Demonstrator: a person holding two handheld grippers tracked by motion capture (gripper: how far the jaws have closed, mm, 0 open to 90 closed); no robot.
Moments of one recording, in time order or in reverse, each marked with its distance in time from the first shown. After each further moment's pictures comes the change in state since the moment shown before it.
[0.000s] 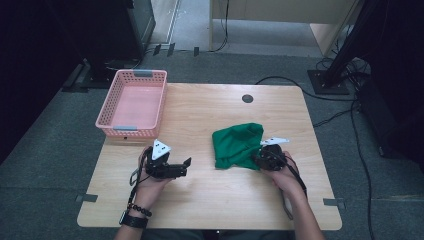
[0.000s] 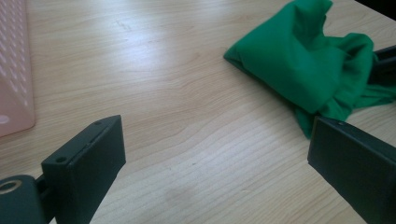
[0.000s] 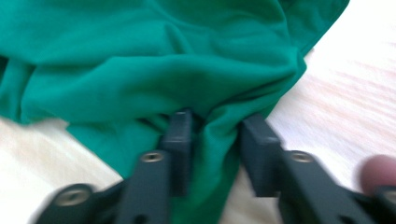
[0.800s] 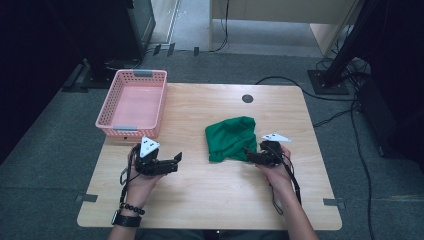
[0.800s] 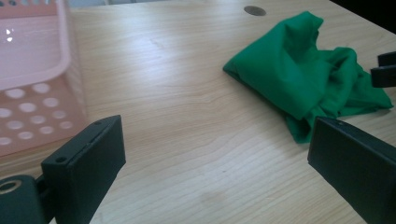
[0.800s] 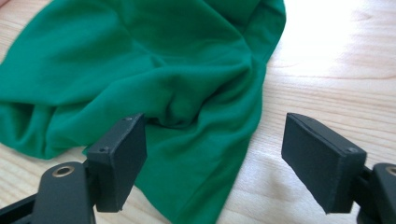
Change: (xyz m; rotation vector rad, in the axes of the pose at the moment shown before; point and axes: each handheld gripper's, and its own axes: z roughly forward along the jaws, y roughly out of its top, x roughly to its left) left arm 0.013 0.009 -0.016 -0.037 0.057 -0.006; right arm 0.013 0.013 0.009 -0.177 -0.035 0.159
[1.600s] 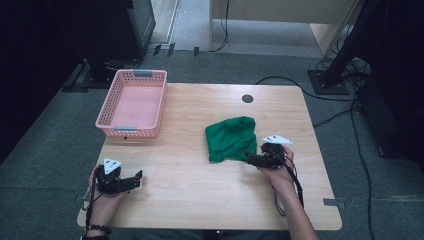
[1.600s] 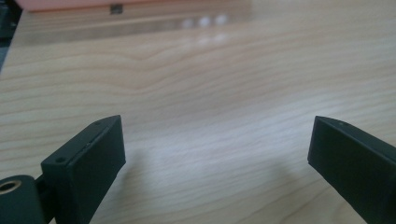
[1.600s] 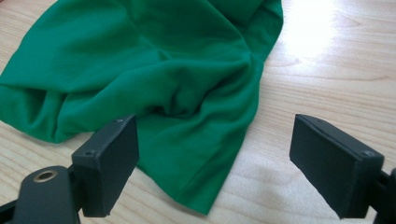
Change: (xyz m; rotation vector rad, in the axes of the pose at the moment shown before) left arm 0.089 -0.079 -0.044 0.132 0.223 -0.116; right arm 0.003 0.000 -0.015 -0.003 -0.009 -0.051
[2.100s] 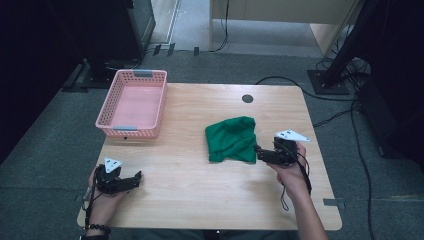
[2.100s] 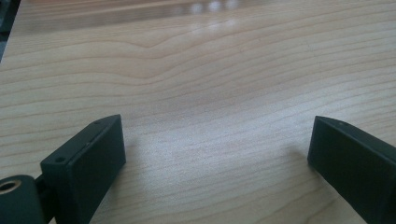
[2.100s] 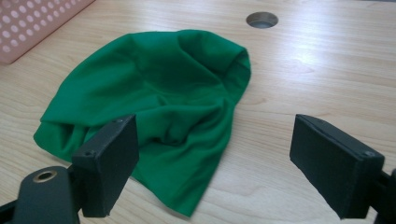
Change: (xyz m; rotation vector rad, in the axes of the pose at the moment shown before) left arm 0.010 -0.007 0.009 0.068 0.034 0.035; right arm -0.011 0.019 -0.040 -0.095 0.012 0.009
